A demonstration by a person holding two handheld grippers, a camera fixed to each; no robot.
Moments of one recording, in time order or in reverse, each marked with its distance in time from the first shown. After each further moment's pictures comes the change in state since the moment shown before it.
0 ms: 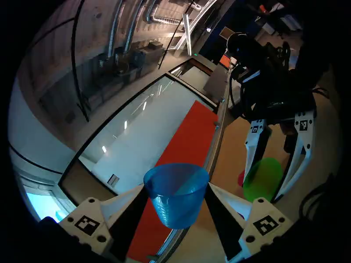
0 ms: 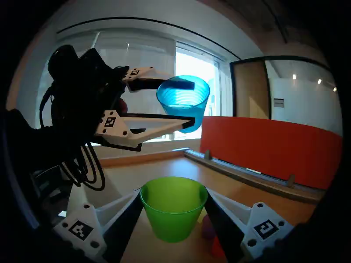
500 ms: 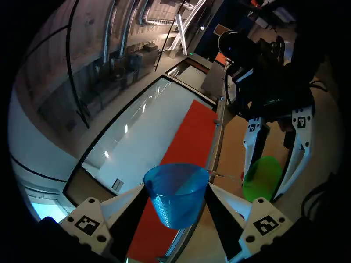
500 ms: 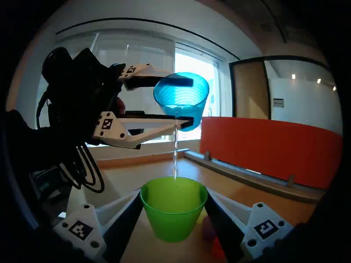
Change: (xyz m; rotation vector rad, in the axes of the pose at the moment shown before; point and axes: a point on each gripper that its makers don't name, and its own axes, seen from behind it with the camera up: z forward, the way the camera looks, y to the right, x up) left arm 0.005 0.001 -0.003 0.005 0.003 0.068; right arm 0.001 0.001 0.003 -0.001 0.006 0.005
